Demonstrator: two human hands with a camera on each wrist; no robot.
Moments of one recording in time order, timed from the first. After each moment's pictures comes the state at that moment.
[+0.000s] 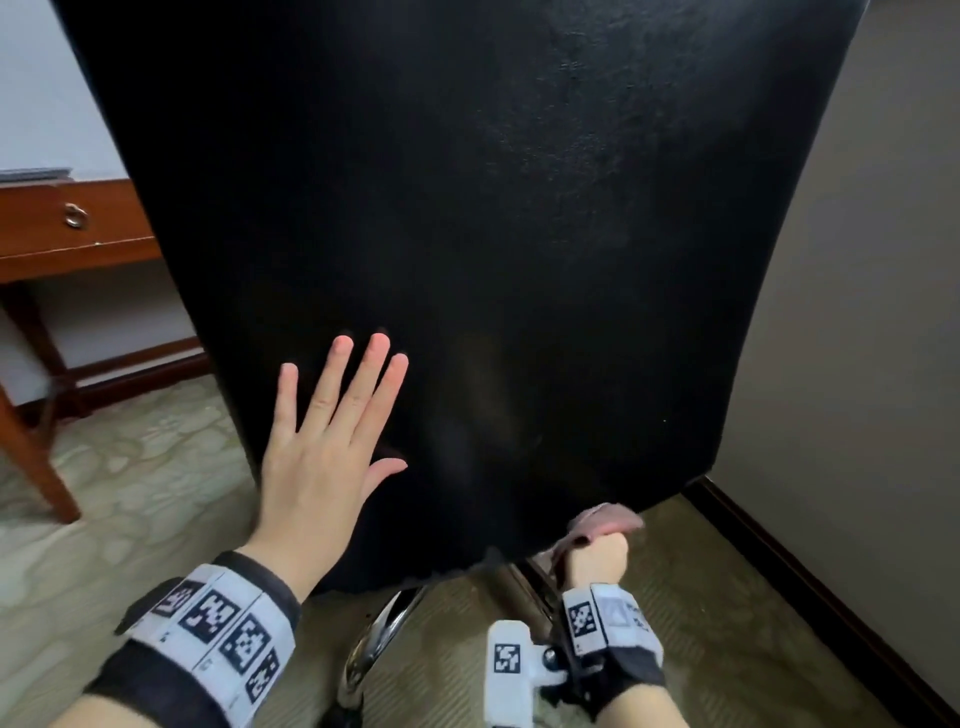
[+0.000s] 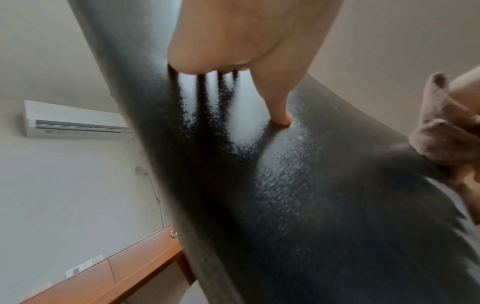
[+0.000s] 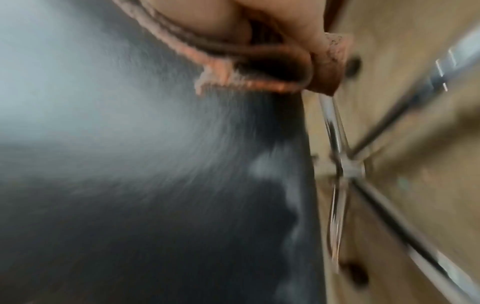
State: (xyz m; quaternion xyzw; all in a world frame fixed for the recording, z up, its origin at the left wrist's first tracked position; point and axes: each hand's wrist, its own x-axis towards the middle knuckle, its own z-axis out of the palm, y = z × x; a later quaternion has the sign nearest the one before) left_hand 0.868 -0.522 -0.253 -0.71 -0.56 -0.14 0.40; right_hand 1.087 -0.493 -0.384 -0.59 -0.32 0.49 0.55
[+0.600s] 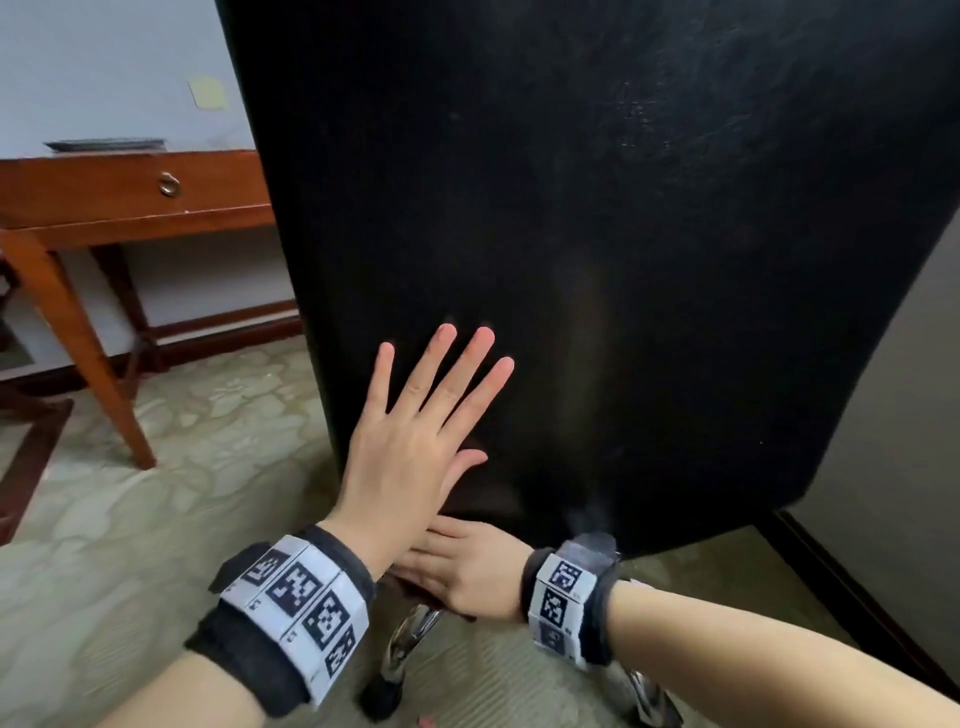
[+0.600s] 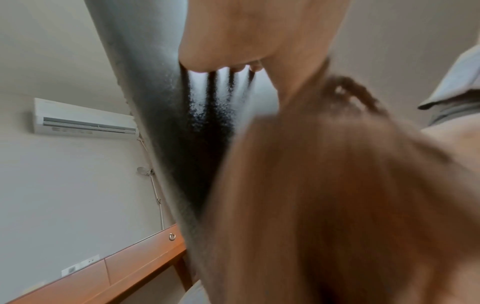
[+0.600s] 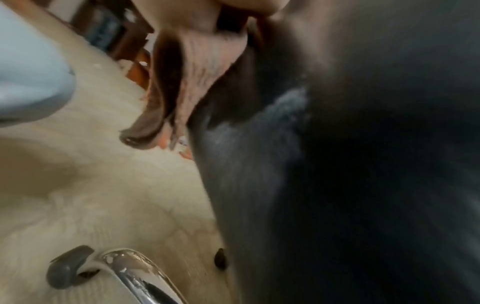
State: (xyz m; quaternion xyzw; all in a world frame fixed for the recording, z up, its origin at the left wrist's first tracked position) left_hand 0.859 -0.518 -0.254 -0.73 -0.53 -0.14 0.41; right_hand 0.969 -0.473 -0.374 -0.02 -0.92 -0.25 0.30
